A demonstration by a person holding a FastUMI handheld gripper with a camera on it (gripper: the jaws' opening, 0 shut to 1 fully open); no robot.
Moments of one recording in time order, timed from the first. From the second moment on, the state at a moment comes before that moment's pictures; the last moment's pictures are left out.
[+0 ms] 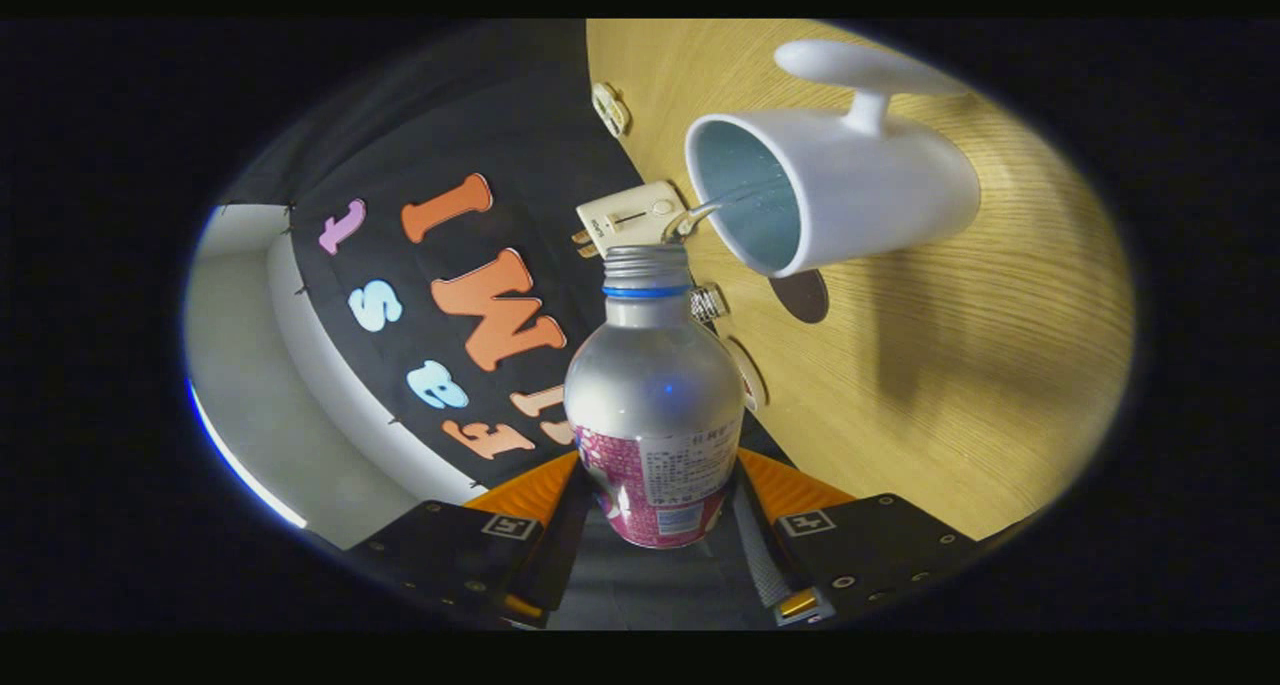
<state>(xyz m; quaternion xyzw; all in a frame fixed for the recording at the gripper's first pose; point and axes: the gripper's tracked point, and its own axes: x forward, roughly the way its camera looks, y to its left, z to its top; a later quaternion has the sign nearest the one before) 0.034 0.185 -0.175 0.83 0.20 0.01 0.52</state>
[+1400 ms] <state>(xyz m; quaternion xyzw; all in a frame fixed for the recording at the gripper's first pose) 0.027 0.174 -0.136 0.87 0.19 0.06 0.45</state>
